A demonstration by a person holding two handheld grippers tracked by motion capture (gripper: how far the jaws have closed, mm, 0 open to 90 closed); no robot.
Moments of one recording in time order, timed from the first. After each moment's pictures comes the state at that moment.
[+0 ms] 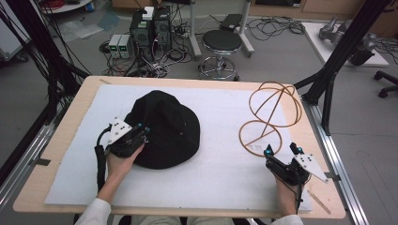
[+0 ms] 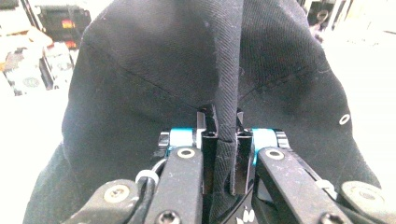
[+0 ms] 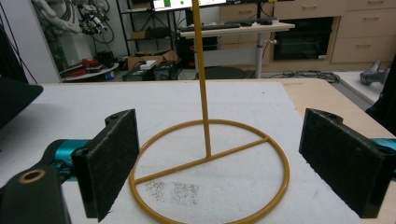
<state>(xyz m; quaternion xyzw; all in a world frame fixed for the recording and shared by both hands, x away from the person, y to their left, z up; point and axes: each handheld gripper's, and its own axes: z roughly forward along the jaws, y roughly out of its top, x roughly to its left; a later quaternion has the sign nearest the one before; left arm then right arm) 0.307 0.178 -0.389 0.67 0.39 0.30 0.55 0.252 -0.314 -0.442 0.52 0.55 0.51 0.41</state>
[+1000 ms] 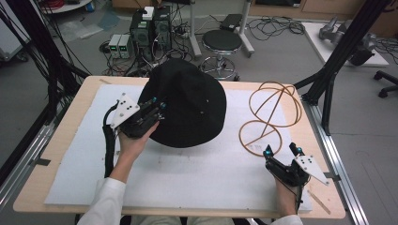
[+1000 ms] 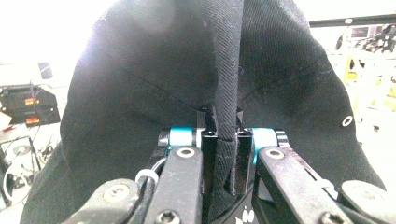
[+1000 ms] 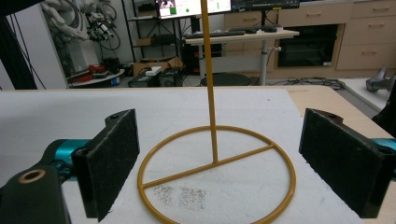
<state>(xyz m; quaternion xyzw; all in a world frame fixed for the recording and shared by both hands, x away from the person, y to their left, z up) 0.320 0.135 -0.315 0.63 0.29 0.31 0.65 0.248 -0.312 -0.440 0.51 0.54 0.53 0.41</state>
